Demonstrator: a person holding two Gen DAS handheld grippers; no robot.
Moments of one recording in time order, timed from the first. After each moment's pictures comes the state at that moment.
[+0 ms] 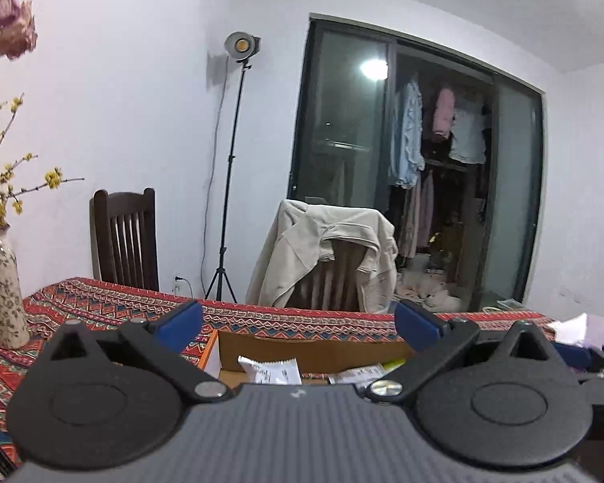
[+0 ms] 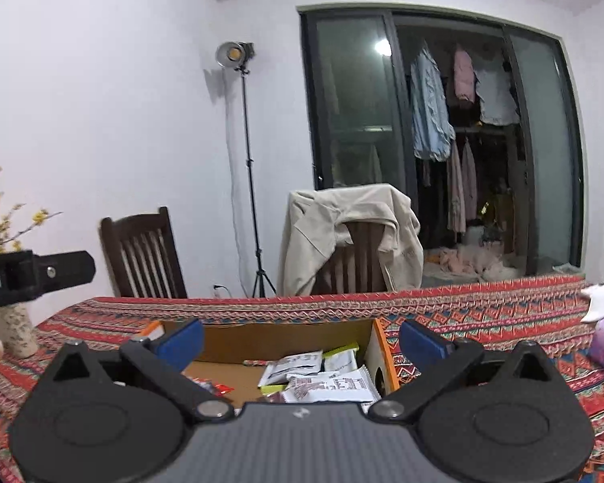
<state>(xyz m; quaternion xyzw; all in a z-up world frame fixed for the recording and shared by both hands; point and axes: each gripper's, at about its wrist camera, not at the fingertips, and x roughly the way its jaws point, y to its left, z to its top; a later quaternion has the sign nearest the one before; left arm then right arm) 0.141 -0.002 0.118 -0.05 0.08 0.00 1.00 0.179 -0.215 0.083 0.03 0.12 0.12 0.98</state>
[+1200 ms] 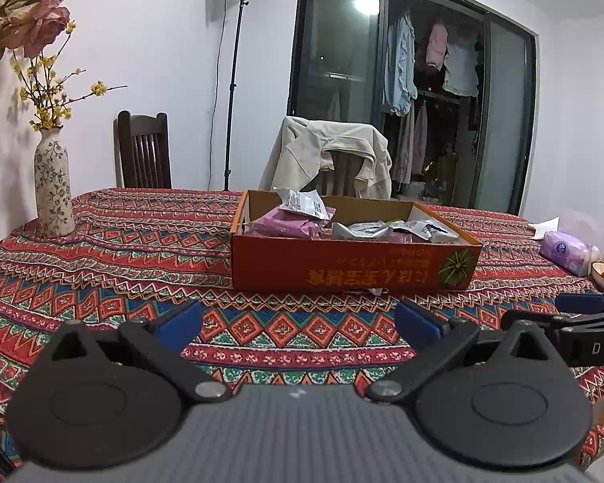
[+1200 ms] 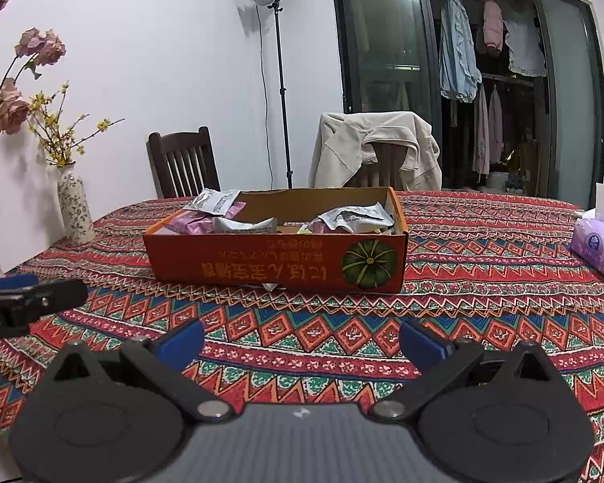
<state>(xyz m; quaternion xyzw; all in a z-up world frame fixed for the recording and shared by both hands) 0.008 0.021 0.027 -0.04 0.18 -0.01 0.98 0.044 -0.230 0.017 0.01 0.23 0.15 0.96</state>
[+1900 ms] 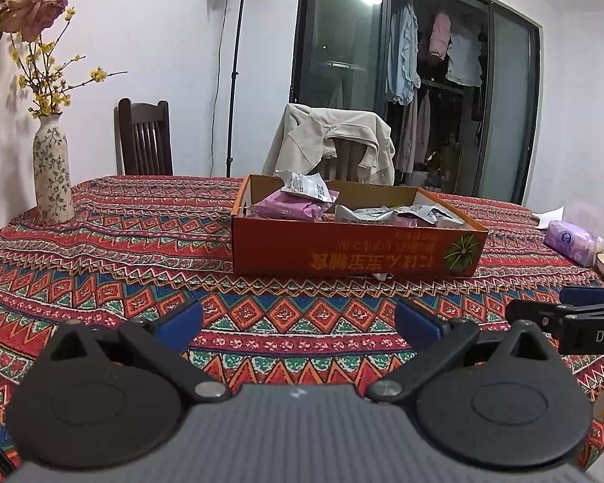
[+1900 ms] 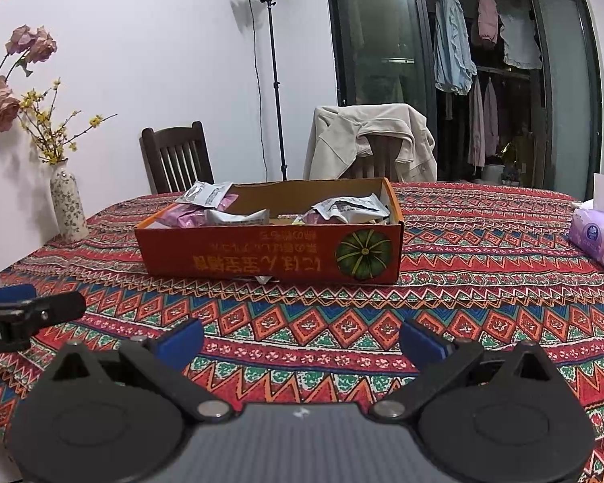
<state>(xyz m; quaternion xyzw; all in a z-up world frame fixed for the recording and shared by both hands) 0.014 0.020 0.019 -0.04 0.20 0.00 0.98 0.051 -0.230 0.012 0.02 0.24 0.14 0.96</state>
